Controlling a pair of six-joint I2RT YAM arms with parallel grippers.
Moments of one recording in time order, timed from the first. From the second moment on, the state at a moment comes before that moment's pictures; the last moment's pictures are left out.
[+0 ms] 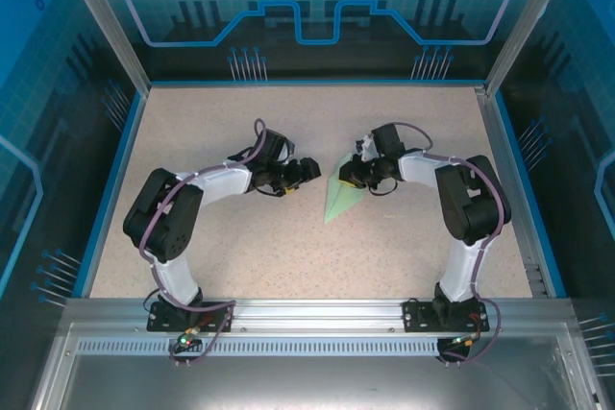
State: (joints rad) left arm -0.43 1.78 1.03 -0.14 0.42 -0.85; right arm 0.31 1.89 1.06 -0.16 -0.66 0.65
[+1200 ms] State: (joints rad) left arm -0.36 1.67 0.93 0.43 0.81 -1.15; right arm 0.27 1.79 1.14 0.22 -1.08 0.99
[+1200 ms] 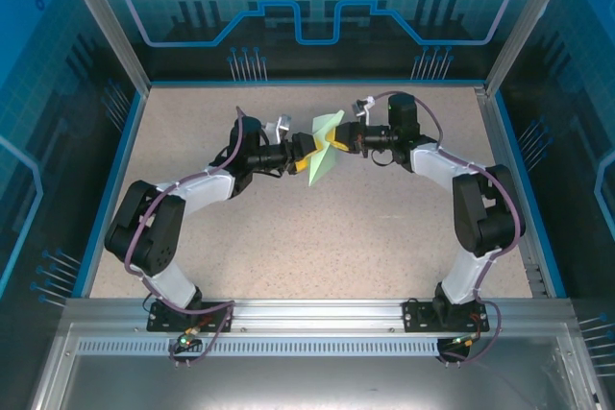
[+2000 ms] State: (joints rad) left arm -0.39 1.67 1.15 -0.24 0.43 -0.75; right arm 0.22 1.69 1.18 -0.33 -0.75 0.66
